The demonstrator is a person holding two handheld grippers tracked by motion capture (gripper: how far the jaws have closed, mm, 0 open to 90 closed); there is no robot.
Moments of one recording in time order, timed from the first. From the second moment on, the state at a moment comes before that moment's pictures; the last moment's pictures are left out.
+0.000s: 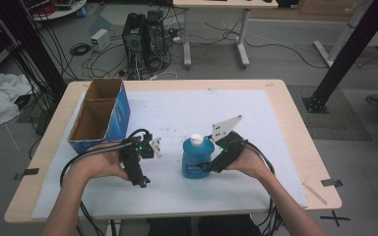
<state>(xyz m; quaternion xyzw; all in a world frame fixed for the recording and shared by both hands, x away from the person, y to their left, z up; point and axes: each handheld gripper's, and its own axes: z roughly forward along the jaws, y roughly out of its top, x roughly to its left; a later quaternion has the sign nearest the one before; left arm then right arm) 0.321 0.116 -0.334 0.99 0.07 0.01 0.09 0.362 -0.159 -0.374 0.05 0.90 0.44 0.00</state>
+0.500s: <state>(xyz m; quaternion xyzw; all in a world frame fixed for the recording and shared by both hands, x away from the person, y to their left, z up) 0.320 0.118 -0.336 0.99 0.08 0.01 0.09 0.360 -0.155 -0.378 0.05 0.90 0.44 -0.01</state>
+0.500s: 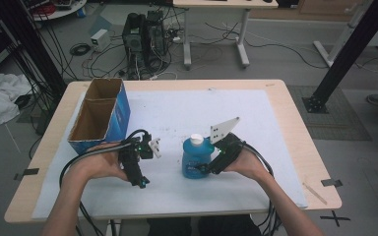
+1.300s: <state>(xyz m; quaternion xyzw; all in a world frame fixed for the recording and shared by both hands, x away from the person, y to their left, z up) 0.321 0.116 -0.338 0.99 0.07 0.01 0.09 0.364 -0.156 -0.380 0.05 0.90 0.44 -0.02</state>
